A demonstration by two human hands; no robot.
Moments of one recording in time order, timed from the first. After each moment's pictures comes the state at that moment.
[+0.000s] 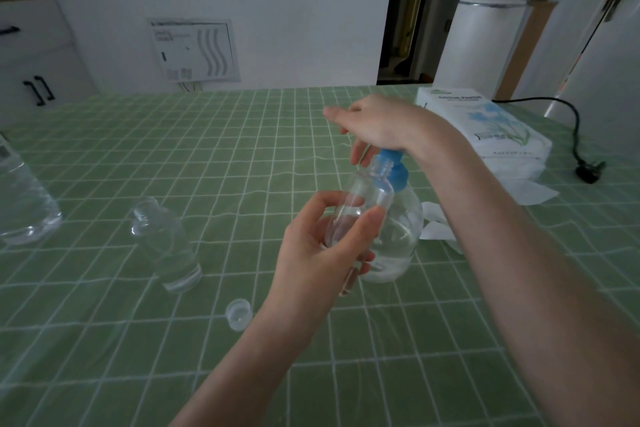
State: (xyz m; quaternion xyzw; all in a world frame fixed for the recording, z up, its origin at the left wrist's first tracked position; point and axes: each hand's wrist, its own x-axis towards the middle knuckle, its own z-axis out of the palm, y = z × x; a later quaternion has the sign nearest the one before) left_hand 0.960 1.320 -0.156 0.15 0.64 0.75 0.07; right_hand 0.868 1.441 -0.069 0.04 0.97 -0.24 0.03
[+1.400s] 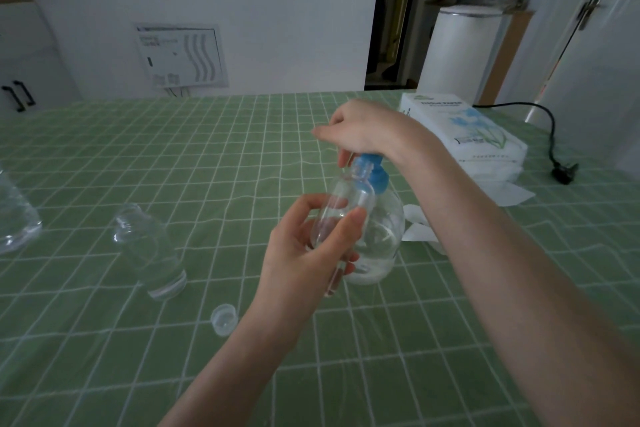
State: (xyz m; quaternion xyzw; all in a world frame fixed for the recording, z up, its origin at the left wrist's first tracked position) left_hand 0.960 1.323 -0.155 0.15 0.65 0.75 0.07; right_hand 0.869 1.442 -0.068 0.04 0.97 -0.23 0.01
